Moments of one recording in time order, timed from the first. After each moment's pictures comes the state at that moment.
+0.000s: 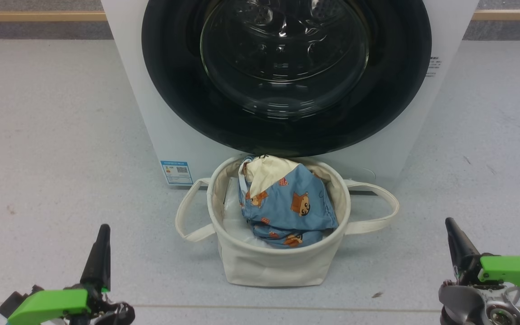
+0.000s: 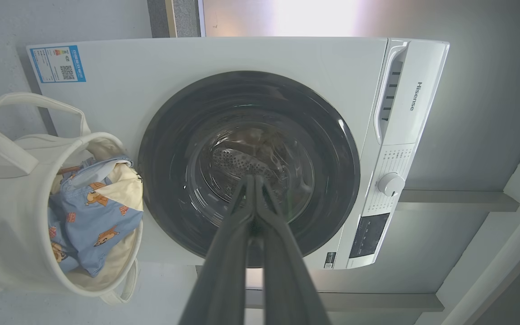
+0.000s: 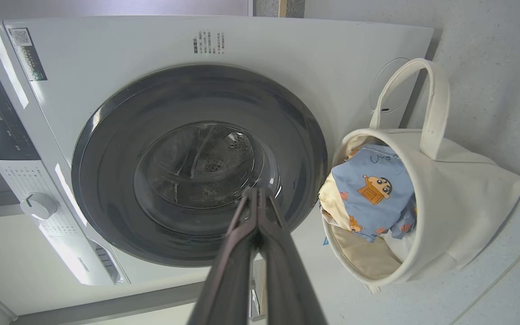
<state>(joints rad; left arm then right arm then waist) -0.08 0.04 0.08 0.20 -1.61 -0.05 0.10 -0.11 -0.32 0.26 0.21 1.94 0.13 -0.20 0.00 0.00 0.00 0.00</state>
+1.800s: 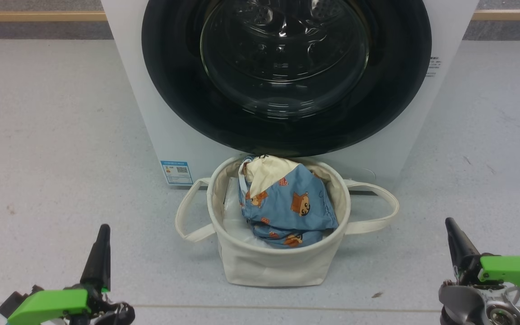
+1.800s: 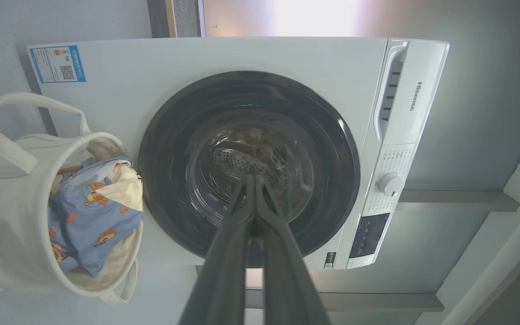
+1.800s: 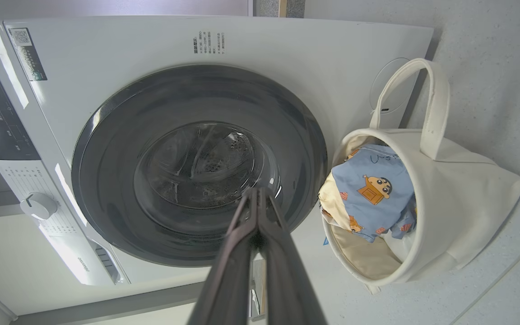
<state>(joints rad) -0.08 0.04 0.08 0.20 -1.61 -0.05 0.10 -0.11 -0.32 0.26 0.21 1.94 0.13 -0.20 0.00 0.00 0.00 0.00</state>
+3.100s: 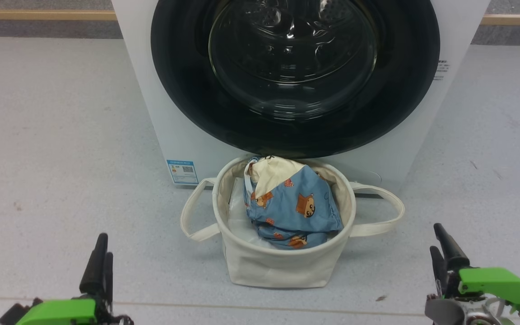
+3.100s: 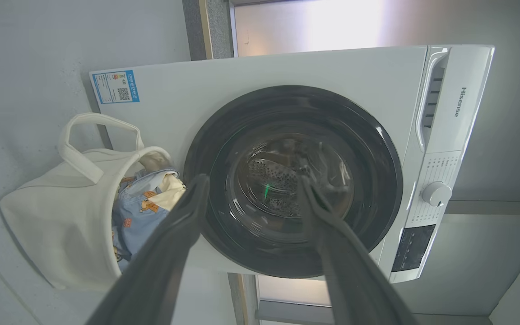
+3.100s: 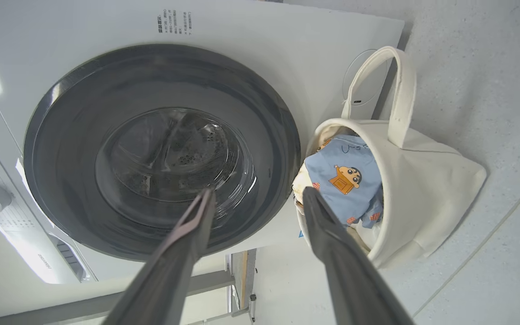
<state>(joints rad) -0.06 0.05 0.07 0.28 -1.56 -0.04 0.07 -0.10 -0.27 0.27 0.30 1.89 0.13 -0.20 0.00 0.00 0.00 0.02</state>
